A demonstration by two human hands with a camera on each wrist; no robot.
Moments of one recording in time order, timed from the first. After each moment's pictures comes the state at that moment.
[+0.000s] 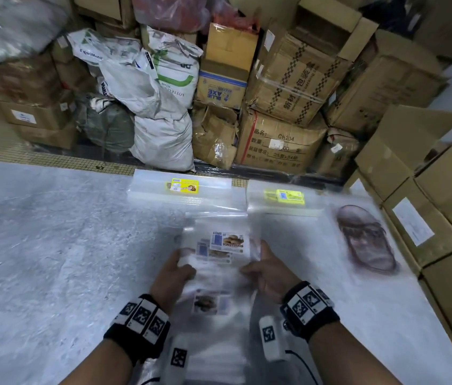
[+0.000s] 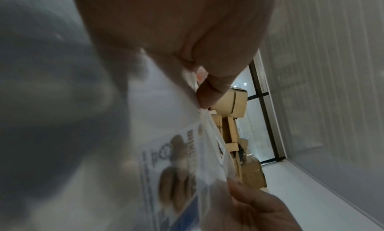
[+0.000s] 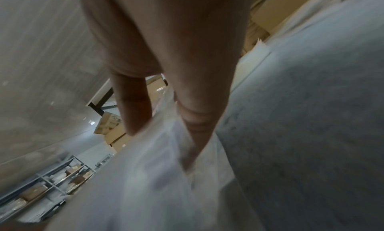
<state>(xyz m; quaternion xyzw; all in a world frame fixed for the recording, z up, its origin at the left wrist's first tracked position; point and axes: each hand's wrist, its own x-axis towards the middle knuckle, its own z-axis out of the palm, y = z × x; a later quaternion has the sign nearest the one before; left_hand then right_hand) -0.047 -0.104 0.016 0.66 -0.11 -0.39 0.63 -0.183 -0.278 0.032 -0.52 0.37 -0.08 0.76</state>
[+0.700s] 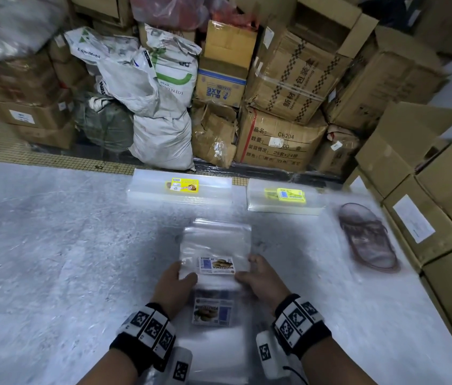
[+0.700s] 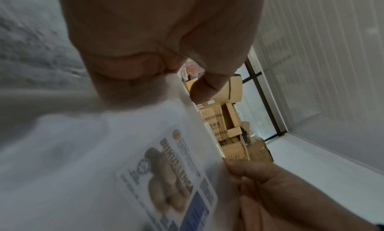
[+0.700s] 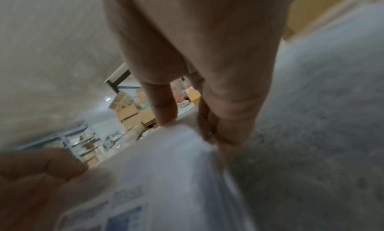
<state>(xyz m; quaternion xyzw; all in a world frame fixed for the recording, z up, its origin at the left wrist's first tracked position) -0.053 -0.098 0.006 0.77 -0.14 -0.35 0.51 -0.185 -0.256 0.013 -0.64 0.46 -0.06 0.61</state>
